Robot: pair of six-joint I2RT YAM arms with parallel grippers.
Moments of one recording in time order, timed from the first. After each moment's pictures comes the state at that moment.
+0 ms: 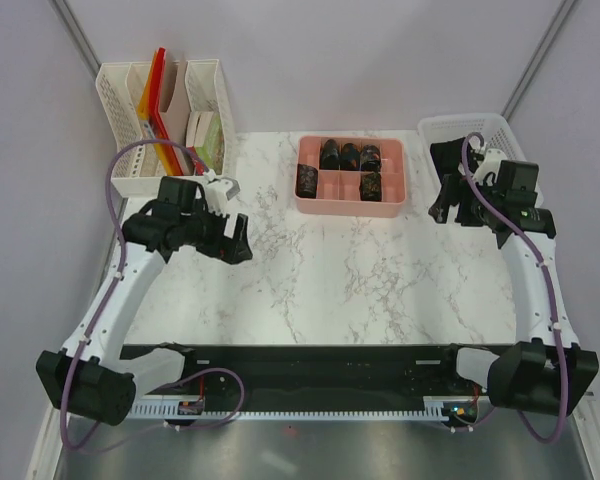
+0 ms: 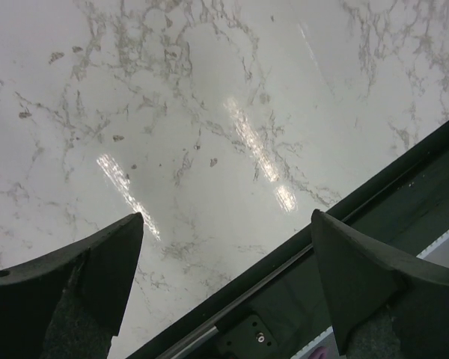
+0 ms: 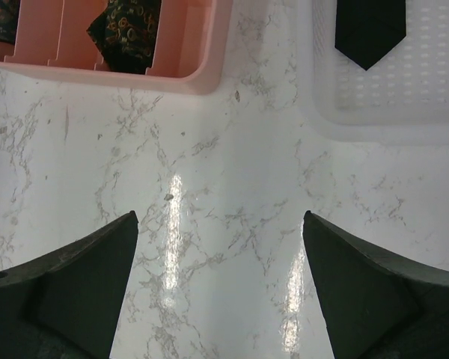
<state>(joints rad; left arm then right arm) -0.26 1.10 1.09 -0.92 0.38 0.09 -0.17 1.17 1.13 -0.68 -0.33 0.00</state>
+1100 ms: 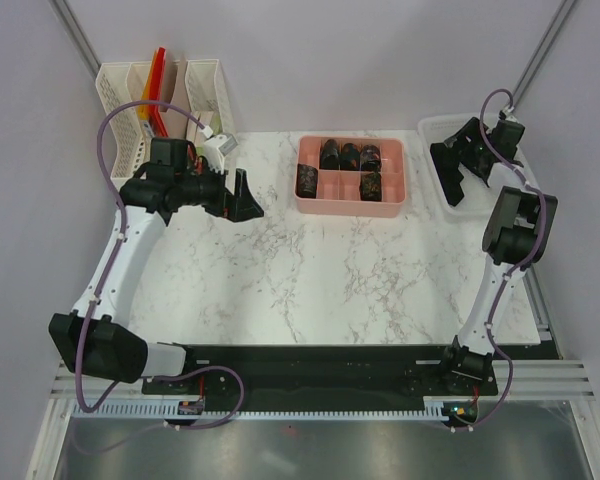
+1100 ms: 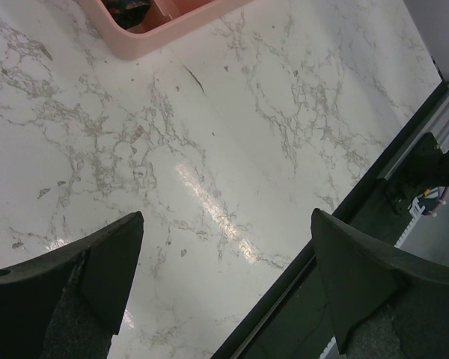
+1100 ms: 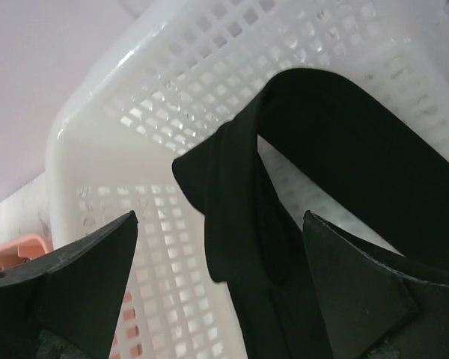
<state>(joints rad) -0.16 1.35 1.40 -0.81 0.68 0.05 -0.30 2.29 1.78 0.02 -0.29 0.47</state>
